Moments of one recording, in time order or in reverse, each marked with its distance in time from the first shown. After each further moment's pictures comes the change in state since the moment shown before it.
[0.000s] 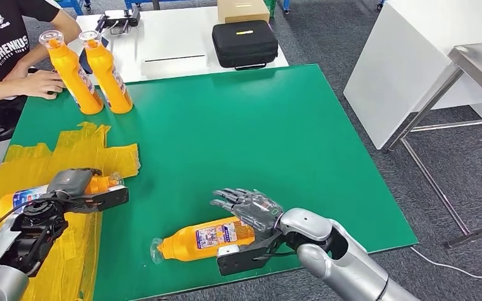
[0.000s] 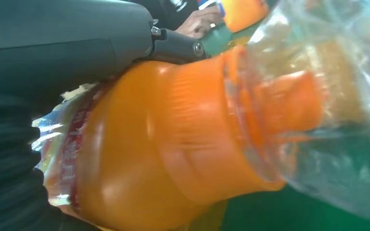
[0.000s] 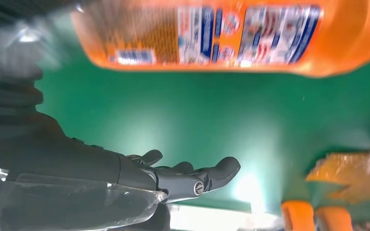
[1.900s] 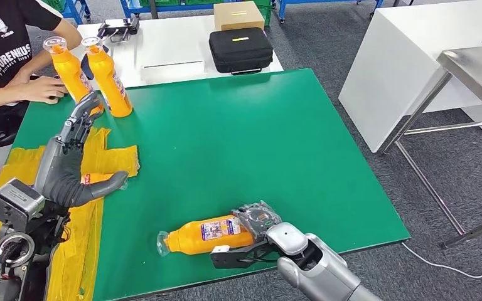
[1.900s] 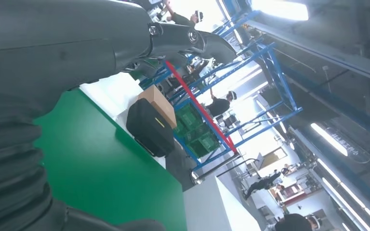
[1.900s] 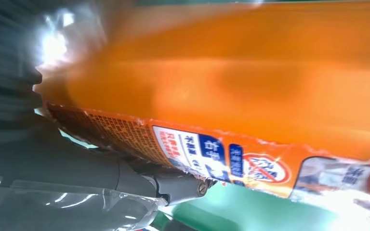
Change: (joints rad) left arm 0.326 -0.180 0.182 -0.981 1.107 -0.165 -0.336; right arm 0.030 0.120 -0.006 0.352 0.328 -0.094 0.223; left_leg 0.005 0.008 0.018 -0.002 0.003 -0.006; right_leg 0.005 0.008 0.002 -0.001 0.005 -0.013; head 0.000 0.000
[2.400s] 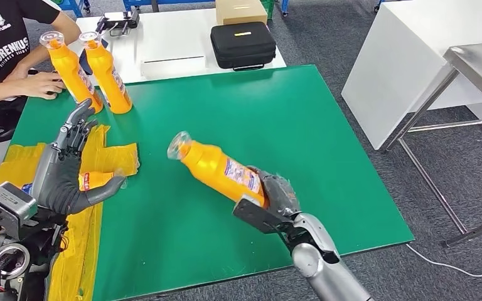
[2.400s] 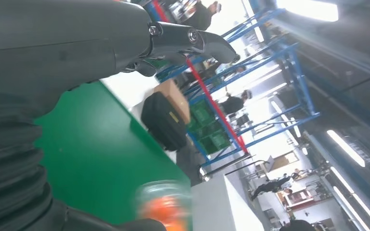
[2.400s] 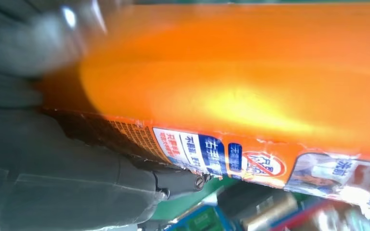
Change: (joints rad) left arm 0.053 -0.024 0.023 -0.047 0.045 -0.004 0.079; right arm 0.114 0.090 -0.300 -0.154 -0.504 -0.431 -0.201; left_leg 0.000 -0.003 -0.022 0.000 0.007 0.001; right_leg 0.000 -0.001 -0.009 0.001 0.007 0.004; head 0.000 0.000
